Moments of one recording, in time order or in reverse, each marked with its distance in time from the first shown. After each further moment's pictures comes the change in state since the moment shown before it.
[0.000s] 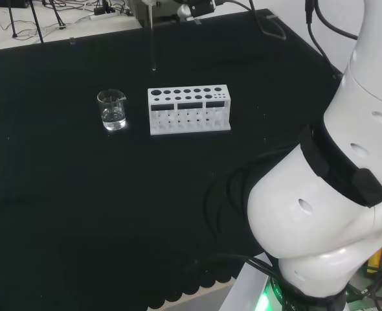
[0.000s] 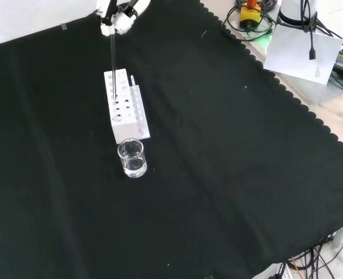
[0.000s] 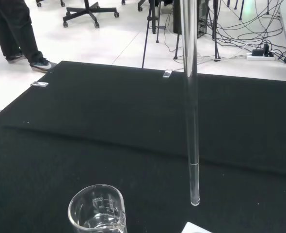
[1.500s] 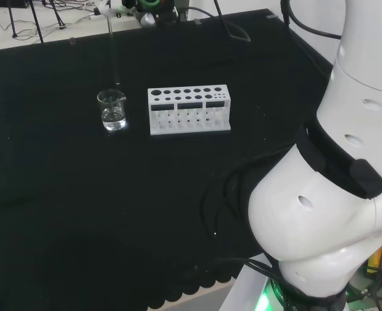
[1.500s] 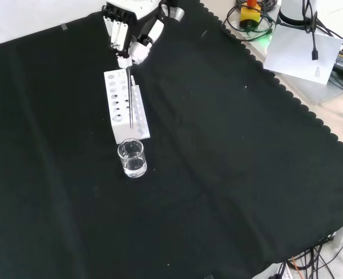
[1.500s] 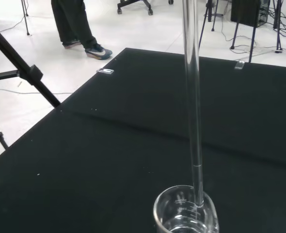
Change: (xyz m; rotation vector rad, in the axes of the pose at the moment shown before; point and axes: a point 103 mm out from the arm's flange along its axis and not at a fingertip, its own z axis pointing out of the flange) arm 0.076 0.031 0.020 0.034 0.048 -0.156
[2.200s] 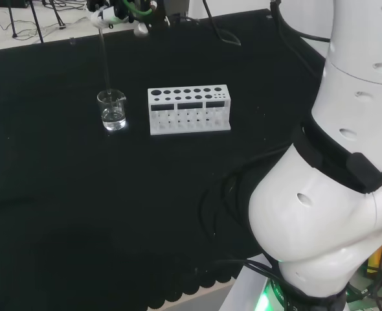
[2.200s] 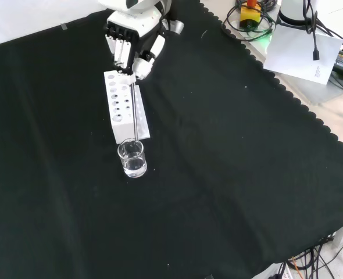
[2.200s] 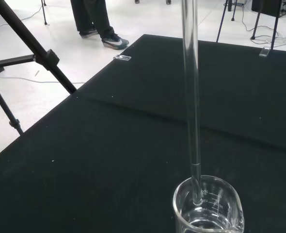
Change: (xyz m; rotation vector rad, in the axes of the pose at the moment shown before) arm 0.007 0.016 0.026 0.024 0.016 -0.046
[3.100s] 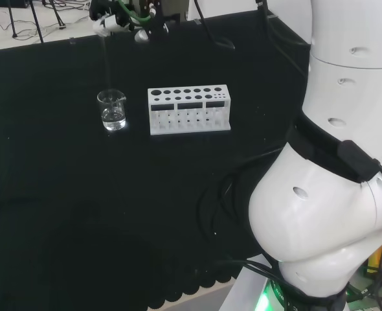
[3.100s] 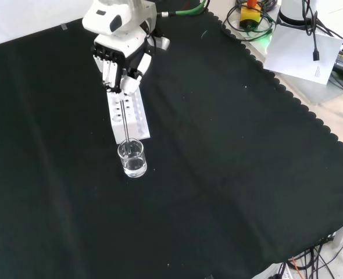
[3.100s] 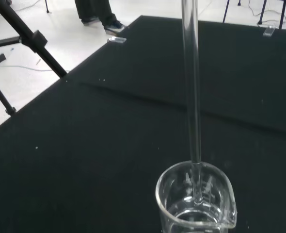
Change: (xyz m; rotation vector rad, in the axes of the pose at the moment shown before) arm -0.022 0.024 0.039 0.036 0.018 -0.013
